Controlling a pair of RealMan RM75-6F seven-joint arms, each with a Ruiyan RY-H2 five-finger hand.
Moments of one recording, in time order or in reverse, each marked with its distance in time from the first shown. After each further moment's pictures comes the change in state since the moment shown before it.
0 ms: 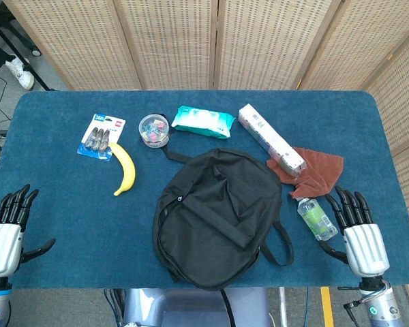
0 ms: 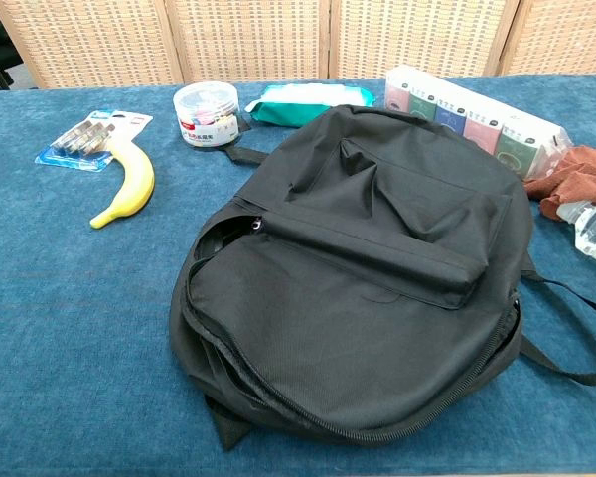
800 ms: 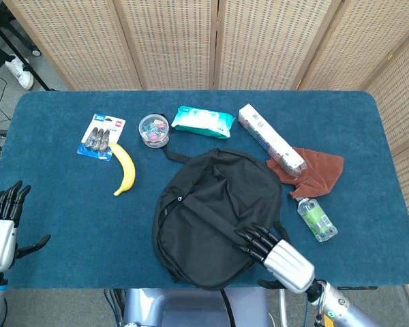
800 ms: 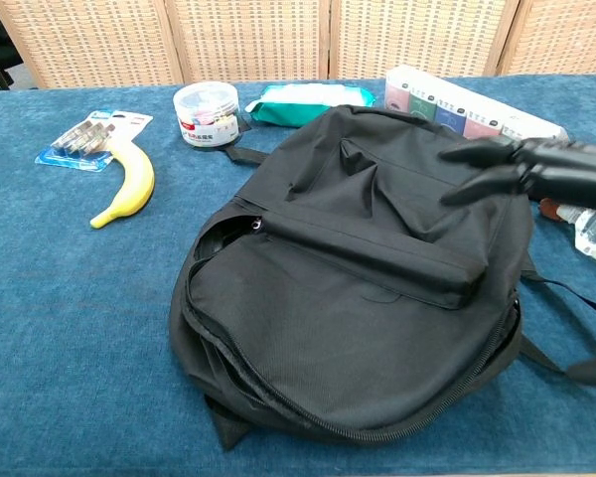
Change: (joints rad) left arm -0.007 0.010 -0.026 0.002 -0.056 -0.018 -0.021; right arm 0.269 -0.024 -0.152 0.007 -0.366 -0.285 0.231
